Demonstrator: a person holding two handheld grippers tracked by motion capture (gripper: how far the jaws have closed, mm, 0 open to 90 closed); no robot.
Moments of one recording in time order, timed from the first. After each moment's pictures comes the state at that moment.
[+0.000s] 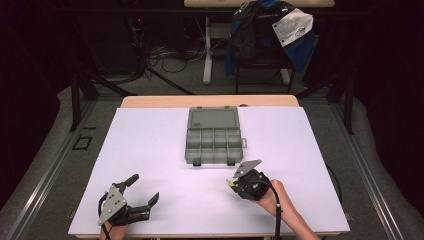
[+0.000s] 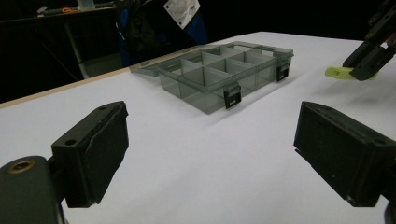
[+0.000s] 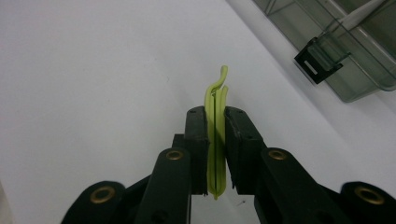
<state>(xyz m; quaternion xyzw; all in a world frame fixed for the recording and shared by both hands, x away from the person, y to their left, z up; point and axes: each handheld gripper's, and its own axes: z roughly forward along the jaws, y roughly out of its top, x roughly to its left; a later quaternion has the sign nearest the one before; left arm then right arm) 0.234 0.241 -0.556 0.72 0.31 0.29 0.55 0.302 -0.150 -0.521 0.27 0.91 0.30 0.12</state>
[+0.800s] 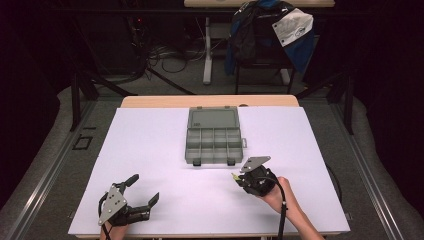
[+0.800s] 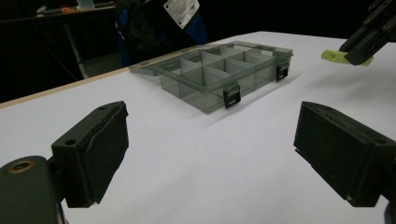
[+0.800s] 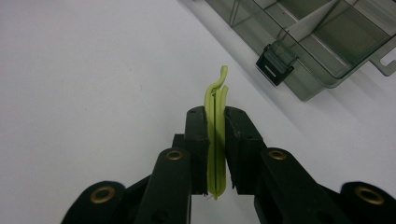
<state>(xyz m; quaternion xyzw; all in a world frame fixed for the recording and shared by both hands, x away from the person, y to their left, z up) 0.234 0.241 -0.556 0.72 0.31 0.29 0.55 0.306 -0.165 -0.512 0.29 0.89 0.31 0.14</state>
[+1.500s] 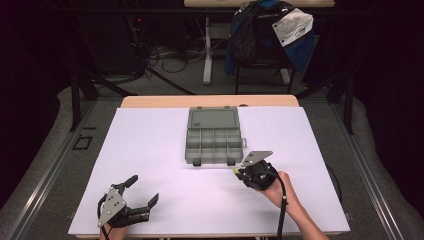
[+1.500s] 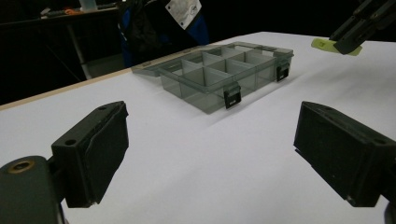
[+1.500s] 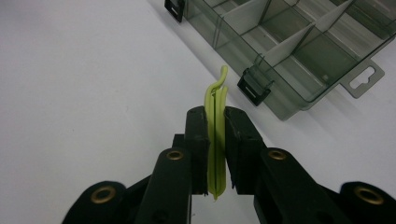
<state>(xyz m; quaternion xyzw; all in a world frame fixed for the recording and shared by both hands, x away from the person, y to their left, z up) 0.230 0.241 -0.555 0.71 0.32 0.30 0.55 0.318 -0.166 -0.503 0.29 0.88 0.33 0.15</state>
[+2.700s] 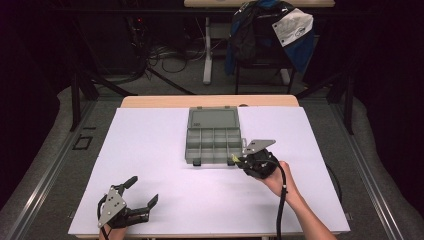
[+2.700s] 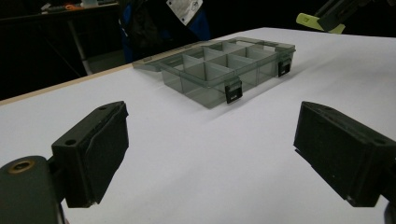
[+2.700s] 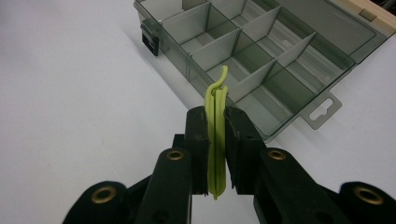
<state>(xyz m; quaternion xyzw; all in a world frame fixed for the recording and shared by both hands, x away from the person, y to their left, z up) 0.229 0.242 -0.557 0.72 0.32 0.30 0.55 0.341 -0.170 -0.488 0.30 0.87 0.35 0.17</state>
